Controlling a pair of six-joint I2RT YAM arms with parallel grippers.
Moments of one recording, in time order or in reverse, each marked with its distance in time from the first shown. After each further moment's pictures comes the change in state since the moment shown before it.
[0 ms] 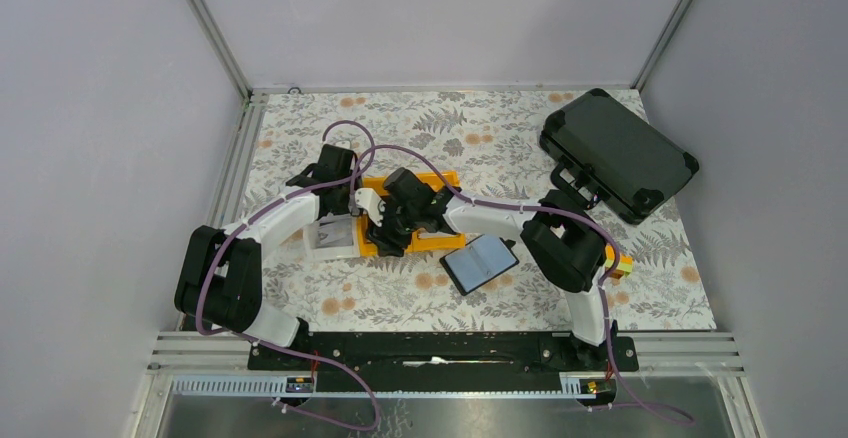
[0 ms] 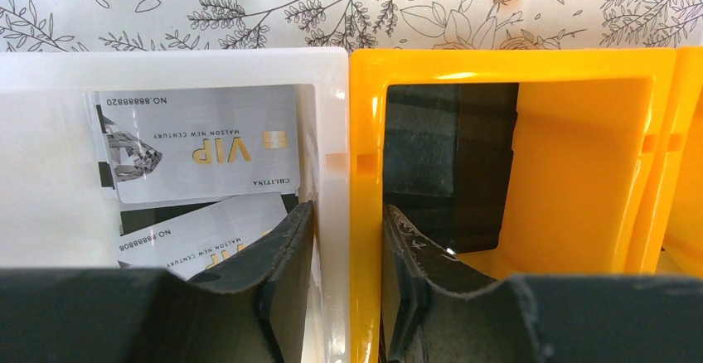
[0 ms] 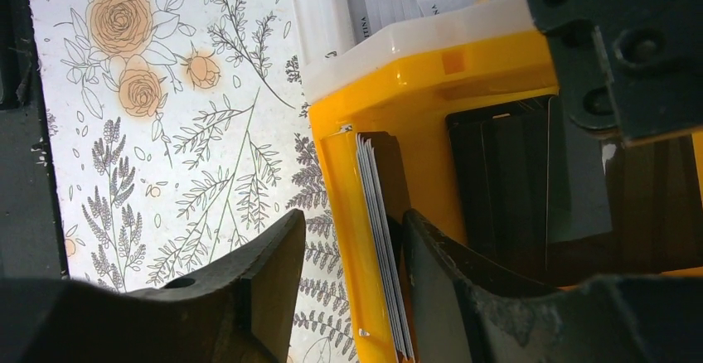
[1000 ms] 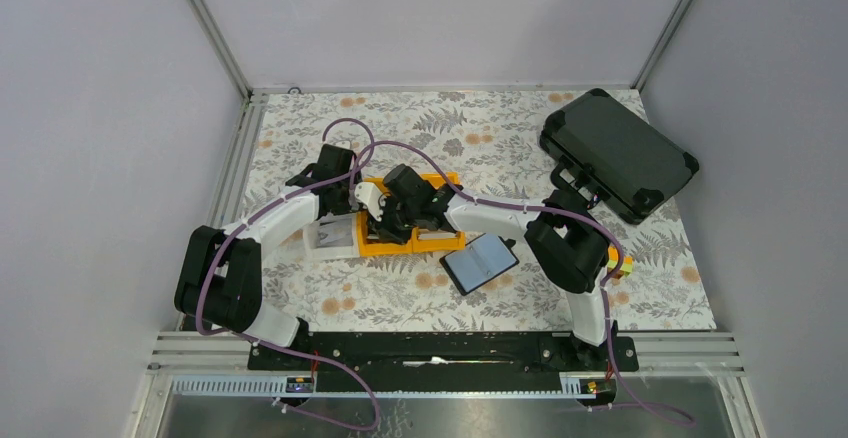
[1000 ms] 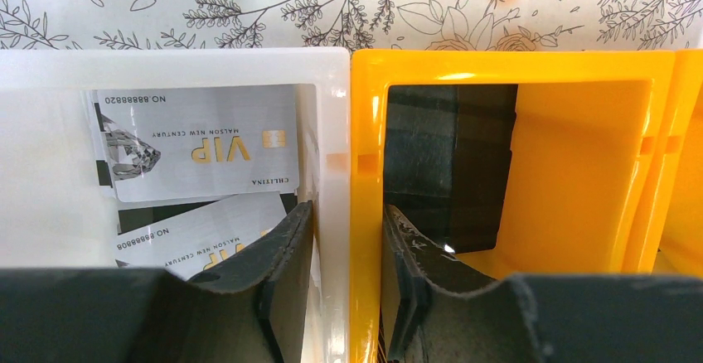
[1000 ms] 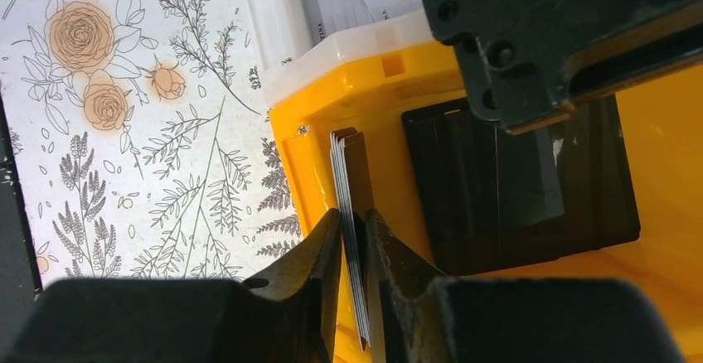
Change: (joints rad) left arm 0.003 0.000 0.000 -0.002 0.012 0.003; right arm -0.002 -0.016 0.014 -0.004 0.074 0.009
